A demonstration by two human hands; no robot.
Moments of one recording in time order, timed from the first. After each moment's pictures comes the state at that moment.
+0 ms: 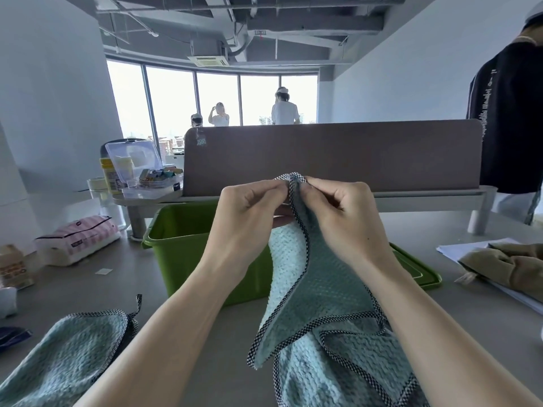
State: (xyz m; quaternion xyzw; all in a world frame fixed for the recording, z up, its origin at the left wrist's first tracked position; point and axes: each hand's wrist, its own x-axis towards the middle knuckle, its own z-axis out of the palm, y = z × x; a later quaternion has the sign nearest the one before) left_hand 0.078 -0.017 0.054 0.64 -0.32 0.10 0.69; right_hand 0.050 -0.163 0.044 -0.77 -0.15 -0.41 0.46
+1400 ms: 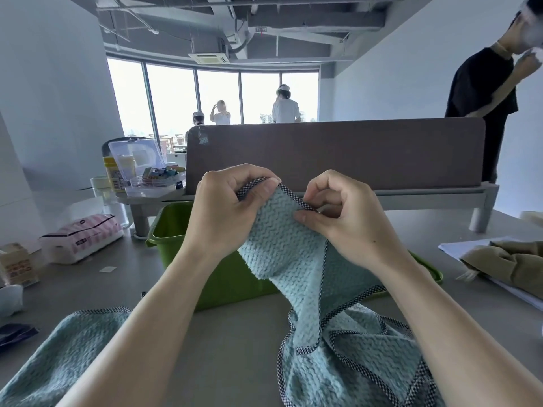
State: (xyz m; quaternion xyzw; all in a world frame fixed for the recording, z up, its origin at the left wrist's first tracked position) left_hand 0.098 0.011 0.063 0.73 -0.33 0.30 0.51; right_hand 0.044 -0.171 0.048 -0.82 -0.14 -0.34 0.44
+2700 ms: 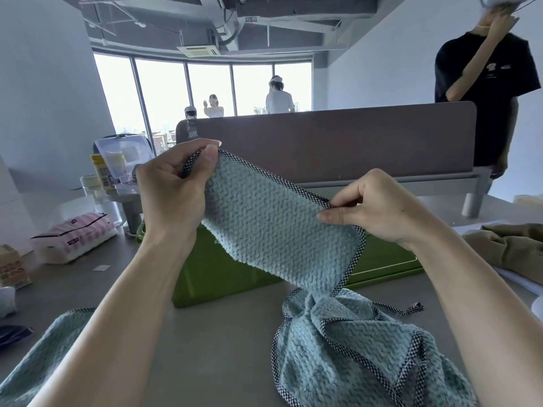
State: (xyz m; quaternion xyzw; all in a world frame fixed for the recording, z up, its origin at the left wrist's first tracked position) left_hand 0.116 0.024 0.065 0.61 -0.24 0.35 0.67; right_hand 0.030 -0.217 0.061 -0.90 -0.08 -0.20 0.38
